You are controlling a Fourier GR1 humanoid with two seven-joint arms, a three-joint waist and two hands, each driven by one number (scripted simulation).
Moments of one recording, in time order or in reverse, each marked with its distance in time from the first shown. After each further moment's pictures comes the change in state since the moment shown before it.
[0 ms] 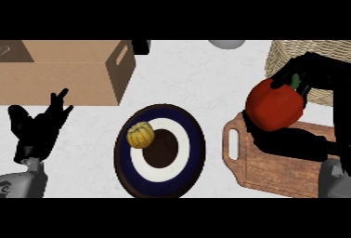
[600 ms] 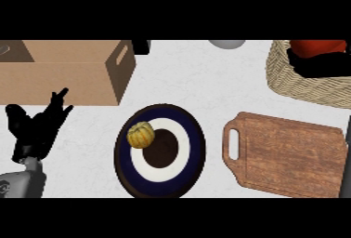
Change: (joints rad) left arm -0.005 0.001 0.014 0.003 0.004 -0.021 0.005; right arm -0.200 -0.213 -0.242 0.389 0.042 -0.082 -0.131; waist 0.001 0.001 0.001
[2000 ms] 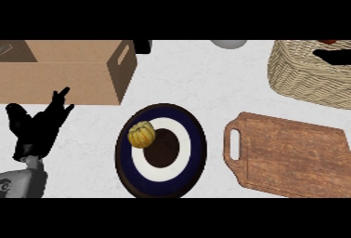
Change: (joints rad) left arm -0.013 -0.017 0.023 0.015 -0.014 -0.026 -0.013; right arm -0.101 -0.232 -0.273 0.941 -0.132 -0.384 -0.640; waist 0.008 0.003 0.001
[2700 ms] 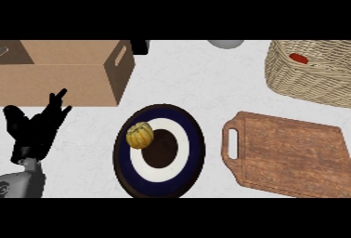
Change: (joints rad) left arm 0.016 -0.004 0.012 -0.013 -0.010 0.006 0.004; right arm -0.054 -0.153 -0.272 0.140 -0.292 0.026 -0.065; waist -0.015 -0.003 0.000
